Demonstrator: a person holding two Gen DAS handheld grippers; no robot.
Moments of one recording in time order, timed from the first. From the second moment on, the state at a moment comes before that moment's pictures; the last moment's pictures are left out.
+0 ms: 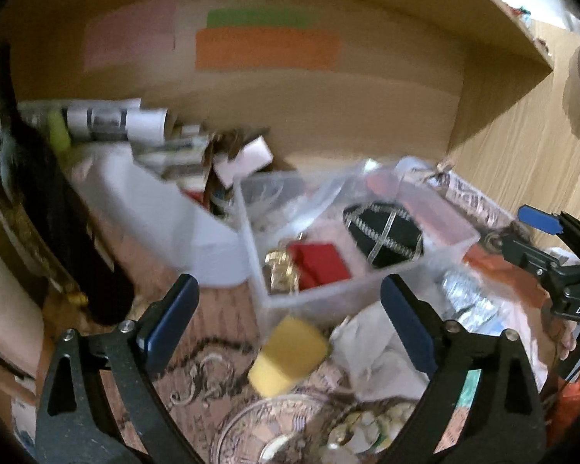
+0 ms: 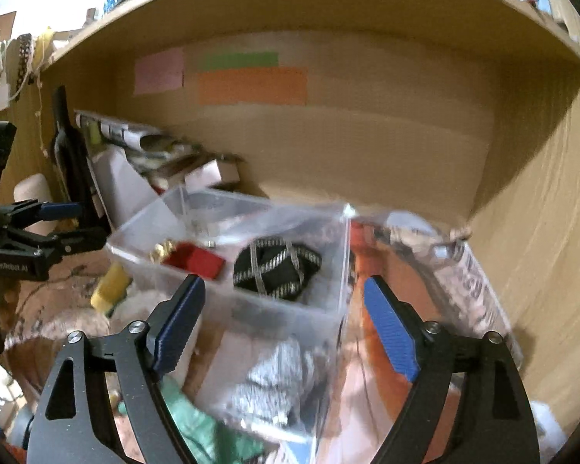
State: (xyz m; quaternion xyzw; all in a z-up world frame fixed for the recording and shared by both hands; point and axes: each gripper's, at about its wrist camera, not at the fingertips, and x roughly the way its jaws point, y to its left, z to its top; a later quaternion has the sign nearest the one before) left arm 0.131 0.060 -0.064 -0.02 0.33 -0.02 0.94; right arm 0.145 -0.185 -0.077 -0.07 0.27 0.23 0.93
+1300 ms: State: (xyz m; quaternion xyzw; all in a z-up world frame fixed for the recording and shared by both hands) left arm 0.108 0.059 -0.099 -0.04 0.37 -0.05 0.93; right arm 0.133 -0.197 -0.128 -0.04 0.33 0.24 0.91
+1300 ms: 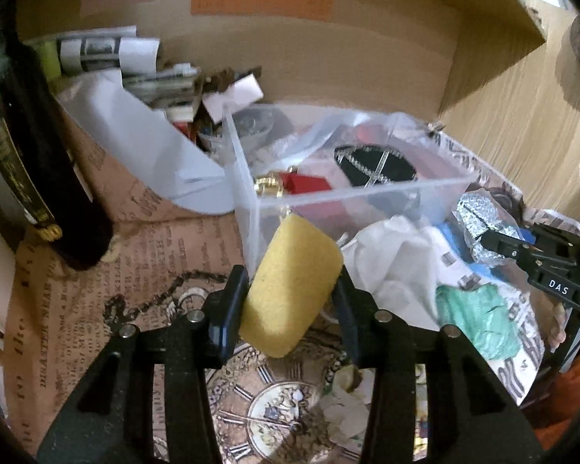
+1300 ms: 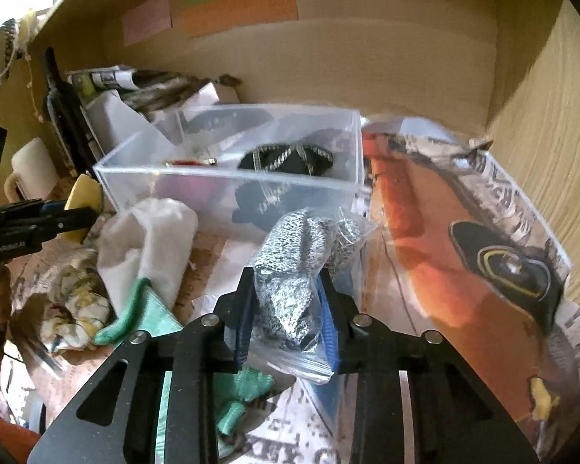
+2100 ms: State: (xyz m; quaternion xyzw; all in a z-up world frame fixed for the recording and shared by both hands) left arm 0.146 0.043 -0.023 -0.05 0.28 -0.06 0.96; right arm 0.157 -0.164 -0.041 -0.05 0.21 0.28 0.94
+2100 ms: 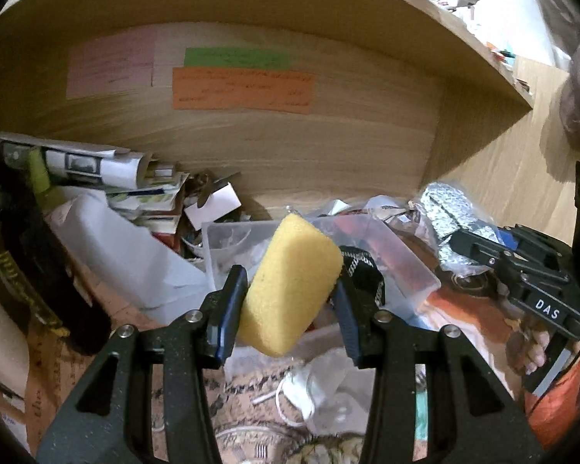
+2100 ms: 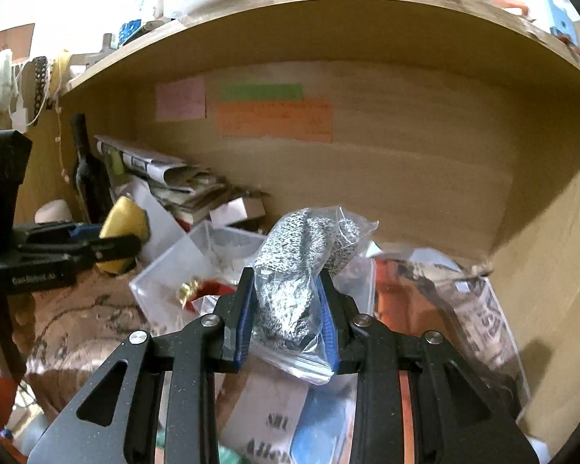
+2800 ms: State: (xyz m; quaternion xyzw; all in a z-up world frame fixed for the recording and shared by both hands) left arm 0.233 0.041 -0.072 -0.07 0.38 -0.05 0.92; right arm 0.229 -0.101 -0.091 -0.09 0.31 0.28 0.90
